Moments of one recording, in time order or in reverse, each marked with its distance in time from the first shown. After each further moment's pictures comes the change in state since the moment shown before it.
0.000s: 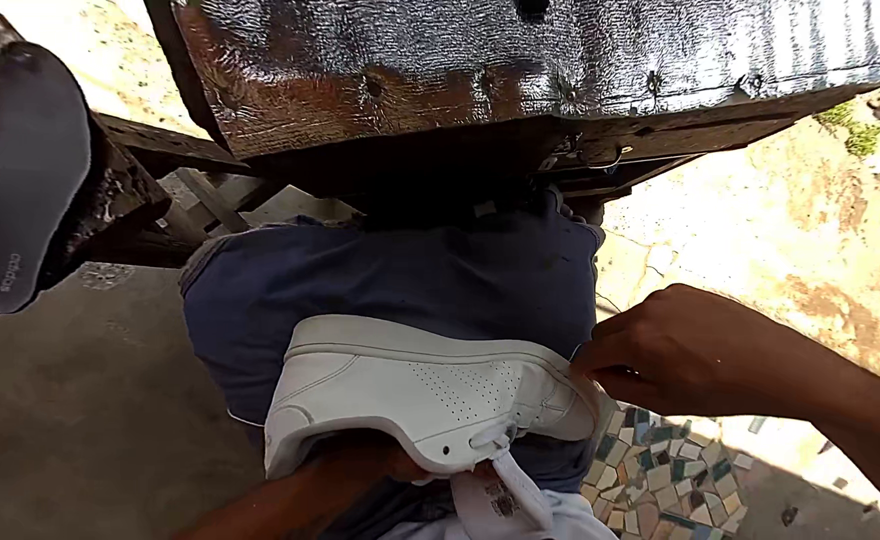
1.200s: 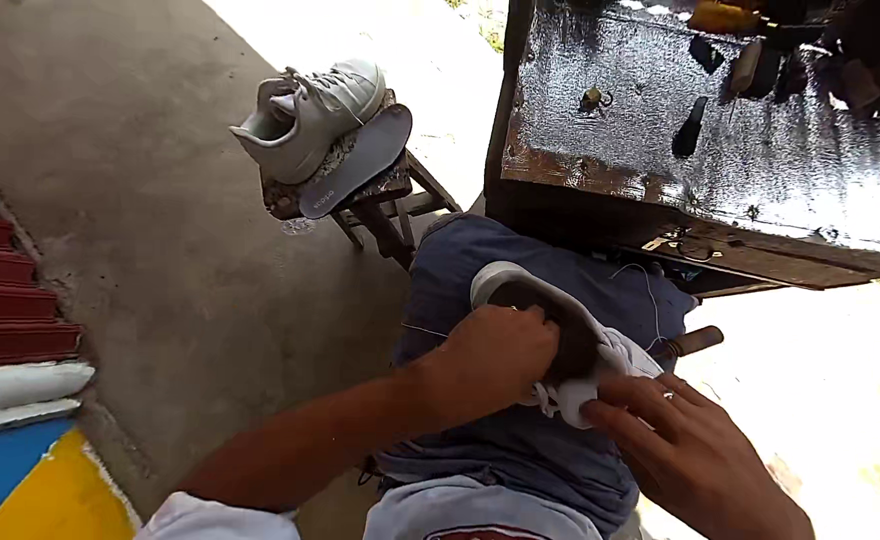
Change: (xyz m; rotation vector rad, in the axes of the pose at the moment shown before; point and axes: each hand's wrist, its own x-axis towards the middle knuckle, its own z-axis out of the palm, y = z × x) left_hand -0.023 0.079 0.000 1.282 0.285 -0.034; right_hand 0.023 -0.115 0.057 -0.255 0.644 -0.251
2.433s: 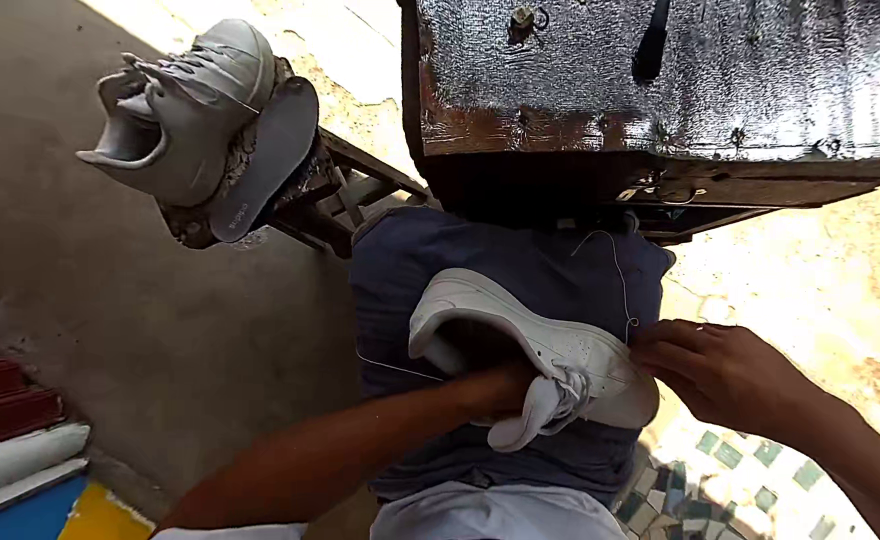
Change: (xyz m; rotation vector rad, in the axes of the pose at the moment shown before) left_hand 0.029 0.011 0.061 -1.060 -0.351 -0.041; right_hand -0.065 0.102 -0.004 0.125 -0.247 0.157
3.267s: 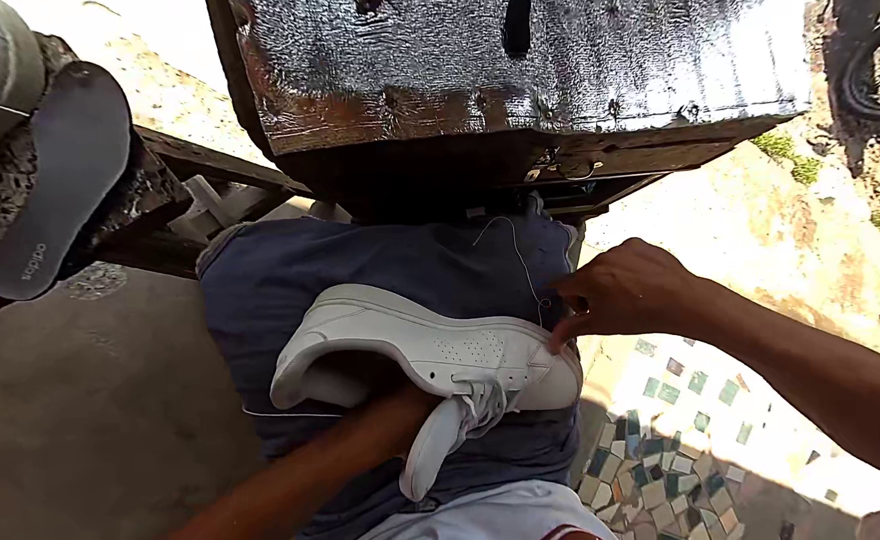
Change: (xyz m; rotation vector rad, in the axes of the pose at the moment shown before) left_hand -0.012 0.030 -0.005 0.554 0.081 -0.215; right_hand 0.047 0.014 -0.047 -0.073 -0.422 0.252
